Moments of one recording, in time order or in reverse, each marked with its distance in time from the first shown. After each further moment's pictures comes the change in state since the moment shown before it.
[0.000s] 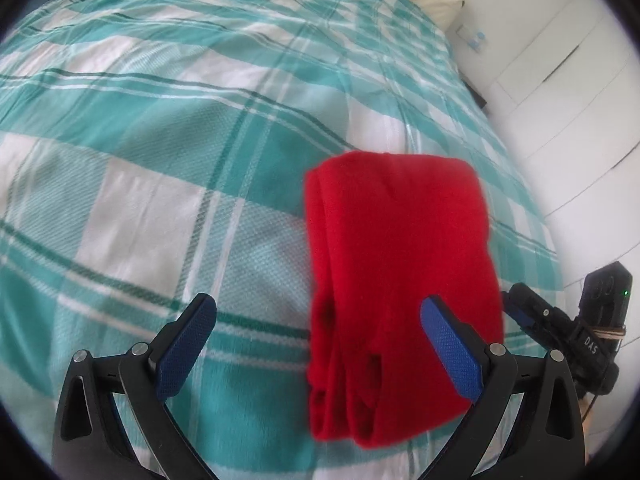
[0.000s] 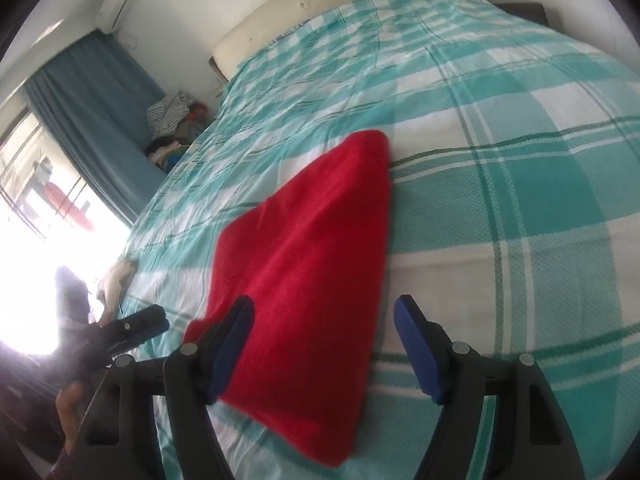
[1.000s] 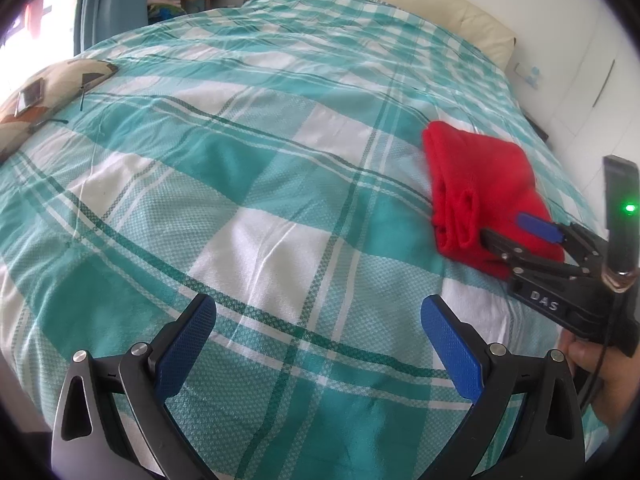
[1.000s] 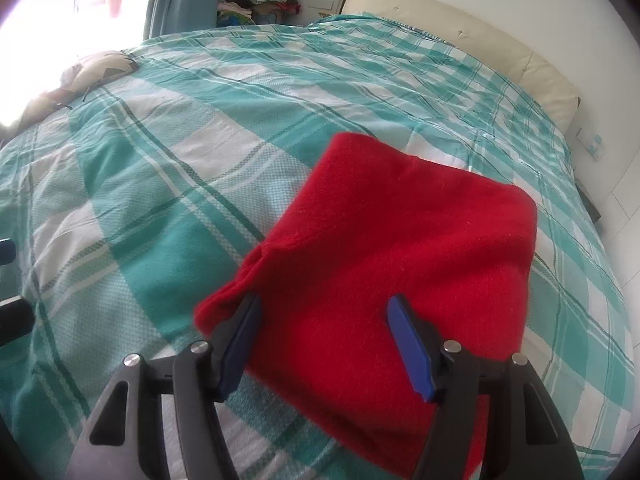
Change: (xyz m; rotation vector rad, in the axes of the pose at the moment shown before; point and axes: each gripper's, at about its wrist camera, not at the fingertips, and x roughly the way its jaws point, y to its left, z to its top) left arm -0.114 0.052 -0.162 -0.086 -0.236 0.290; right arm 0.048 0.159 -0.108 -0.813 0.030 -0.328
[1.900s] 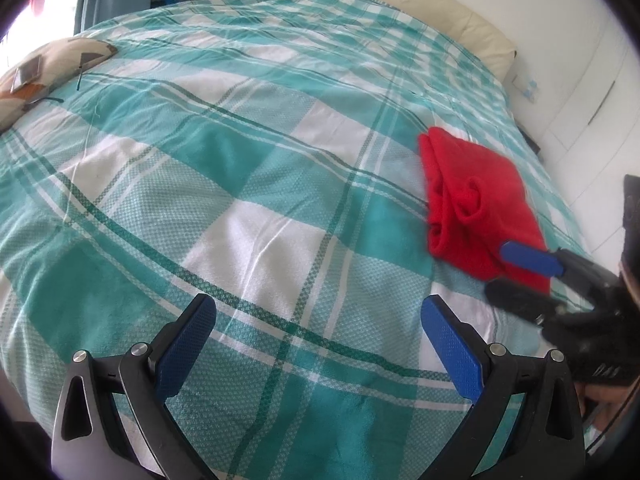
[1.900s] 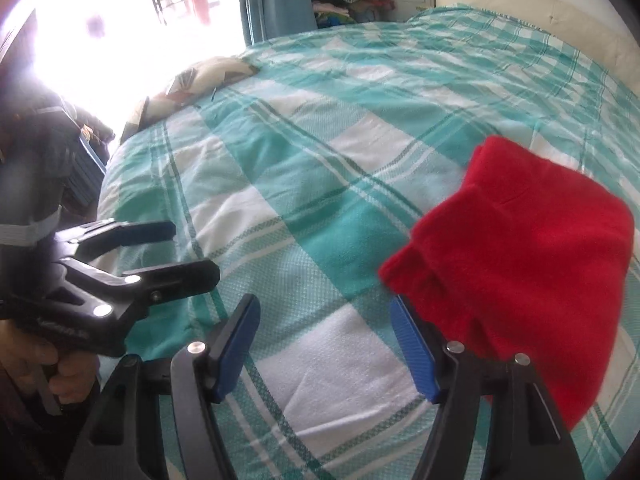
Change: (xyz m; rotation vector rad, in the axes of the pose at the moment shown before) left arm 0.002 0.010 0.003 -0.059 0.017 -0.059; right arm -0.039 0.019 0.000 -0.016 -0.001 0.448
